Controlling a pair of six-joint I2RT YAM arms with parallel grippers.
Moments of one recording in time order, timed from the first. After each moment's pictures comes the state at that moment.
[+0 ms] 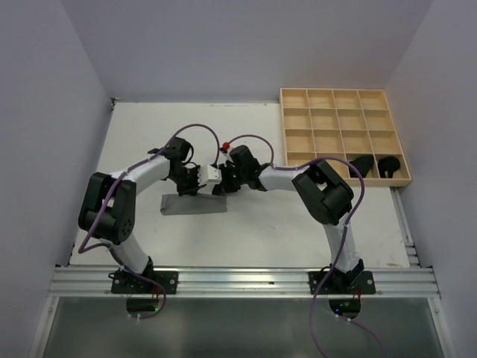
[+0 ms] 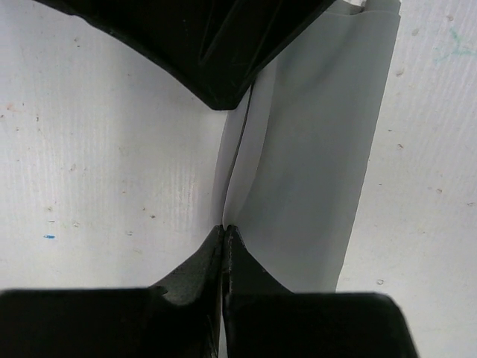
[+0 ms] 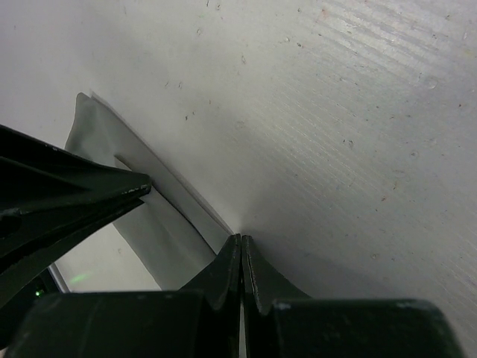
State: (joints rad) left arm -0.29 1.70 1.06 -0.69 0.43 1.08; right arm 0.74 2.12 1.29 0.09 -0.39 0.60
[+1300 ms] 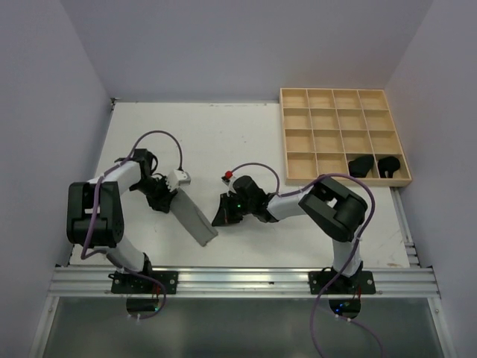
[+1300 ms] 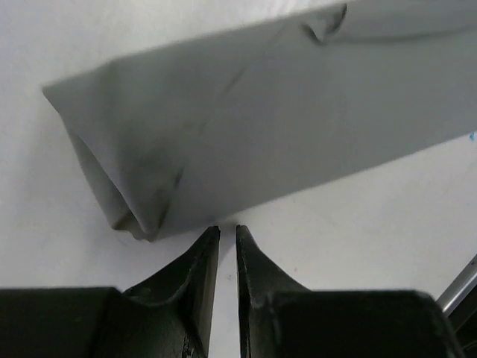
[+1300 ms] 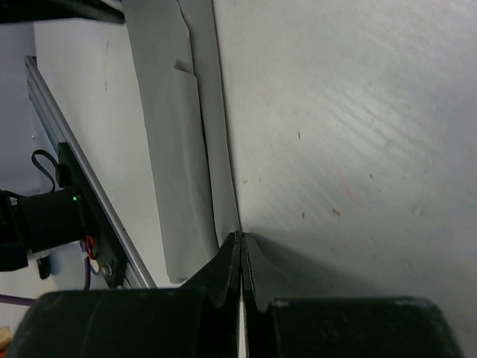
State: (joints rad) left arm 0.03 1.61 0.88 -0.83 0.44 1.07; right arm 0.89 1.94 0.89 0.36 -0.41 0.79
